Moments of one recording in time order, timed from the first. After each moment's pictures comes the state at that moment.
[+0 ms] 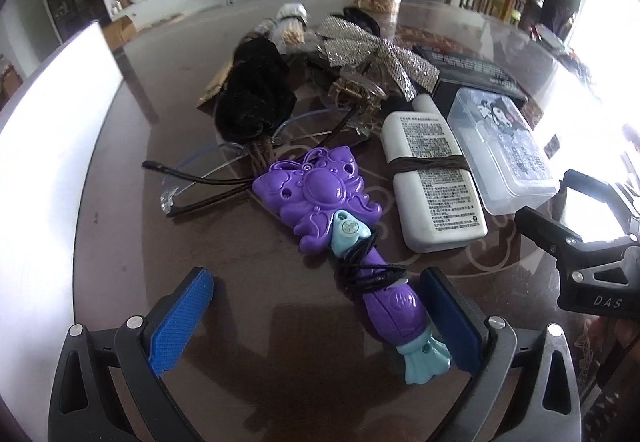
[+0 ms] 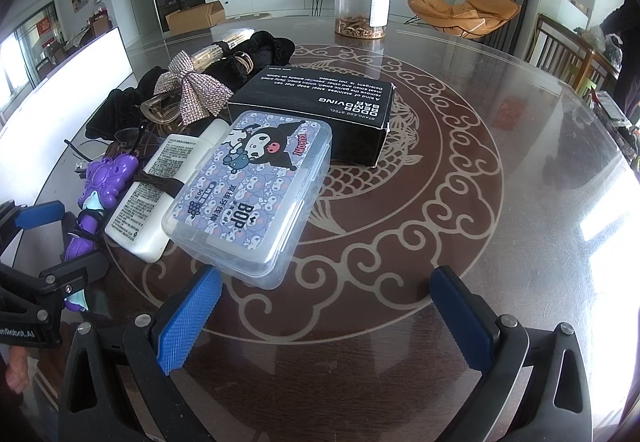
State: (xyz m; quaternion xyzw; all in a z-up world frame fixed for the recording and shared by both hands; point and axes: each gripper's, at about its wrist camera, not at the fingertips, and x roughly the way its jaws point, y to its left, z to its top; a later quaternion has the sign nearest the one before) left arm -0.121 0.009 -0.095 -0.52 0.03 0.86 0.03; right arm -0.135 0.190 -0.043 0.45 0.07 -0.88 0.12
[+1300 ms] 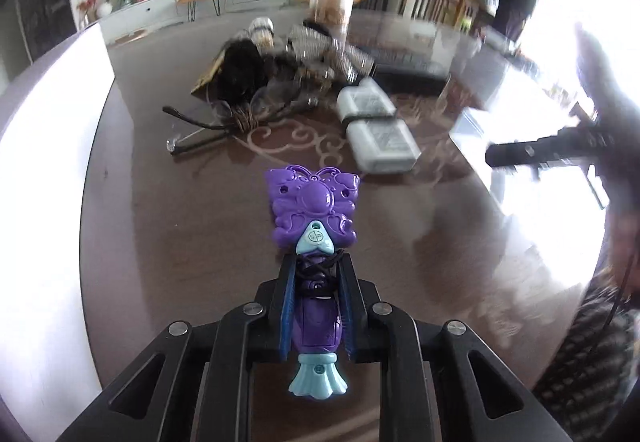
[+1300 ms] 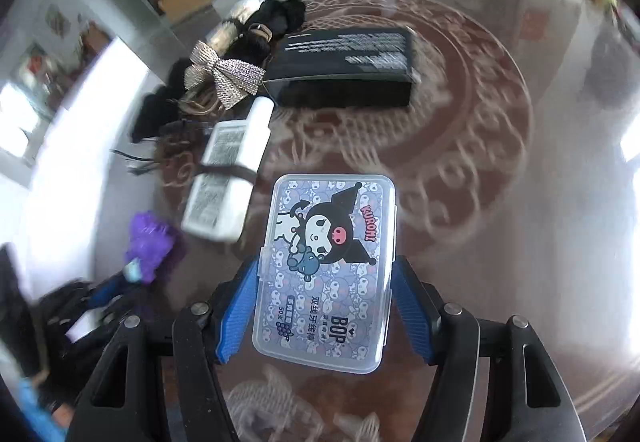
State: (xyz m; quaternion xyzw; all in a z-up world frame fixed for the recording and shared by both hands) left arm -0.031 -0.019 -0.075 -0.47 -0.01 0.88 0.12; right arm -0.105 0.211 -0.006 0.57 -0.09 -0.80 0.18
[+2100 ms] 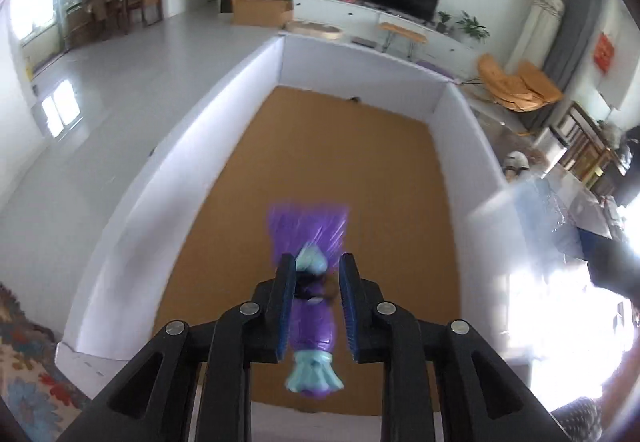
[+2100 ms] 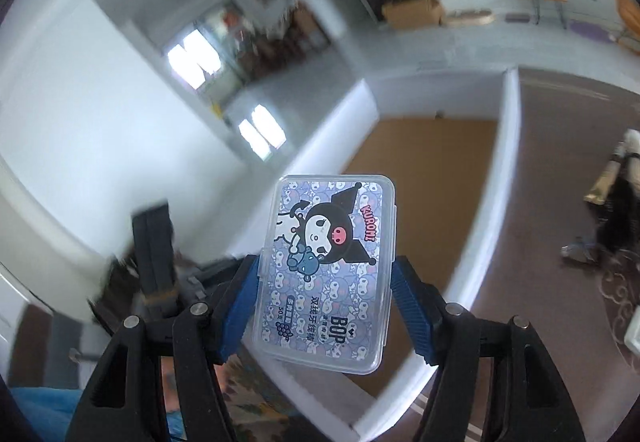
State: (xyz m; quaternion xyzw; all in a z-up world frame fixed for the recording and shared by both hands) left arm 0.086 -0.315 0.007 -0.42 -0.16 0.88 -0.16; right arm -0.012 -0.149 0.119 0.47 -0.01 -0.74 0.49
